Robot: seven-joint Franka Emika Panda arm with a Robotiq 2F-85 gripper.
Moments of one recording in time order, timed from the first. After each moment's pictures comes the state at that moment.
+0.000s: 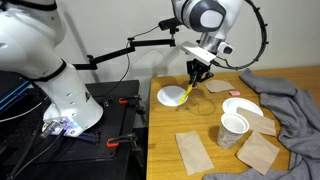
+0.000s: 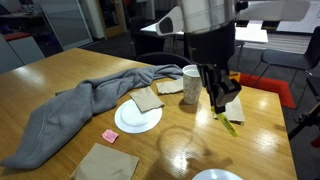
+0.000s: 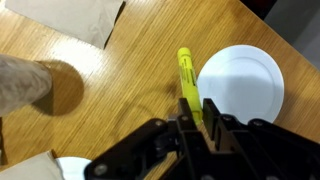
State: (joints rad) arm 0.11 0.38 0.09 -2.17 -0.01 2.28 -0.41
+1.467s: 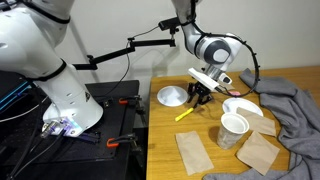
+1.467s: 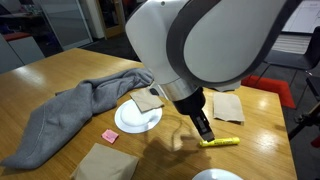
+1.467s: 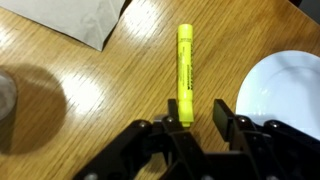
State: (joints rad) arm 0.11 0.79 0.09 -1.86 -0.14 2.17 -0.33
